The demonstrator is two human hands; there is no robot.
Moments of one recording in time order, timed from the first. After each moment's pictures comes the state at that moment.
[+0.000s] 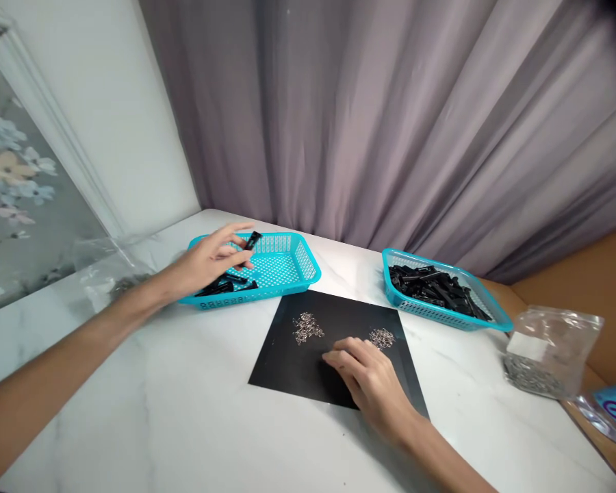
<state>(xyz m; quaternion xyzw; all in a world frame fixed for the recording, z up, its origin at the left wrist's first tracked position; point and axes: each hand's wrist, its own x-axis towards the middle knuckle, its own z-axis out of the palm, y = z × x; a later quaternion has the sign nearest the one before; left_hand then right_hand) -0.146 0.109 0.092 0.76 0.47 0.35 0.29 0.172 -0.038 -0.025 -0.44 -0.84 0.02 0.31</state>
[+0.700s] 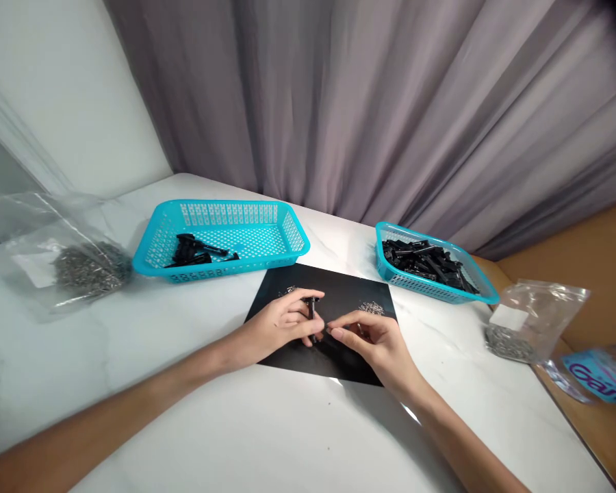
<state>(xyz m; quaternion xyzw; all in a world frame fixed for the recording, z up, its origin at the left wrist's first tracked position) -0.026 0.024 -0.001 0.63 0.30 0.27 0.66 0.191 -0.038 0.000 -0.51 -0.59 0.45 0.44</state>
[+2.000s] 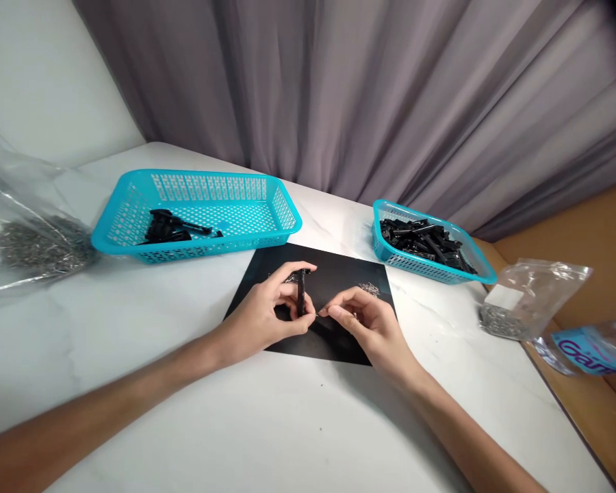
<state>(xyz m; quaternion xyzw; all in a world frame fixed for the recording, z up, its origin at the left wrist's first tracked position) -0.014 0.016 -0.003 0.71 0.33 0.33 0.52 0.194 -0.042 0.001 -0.51 -0.60 0.43 0.44</state>
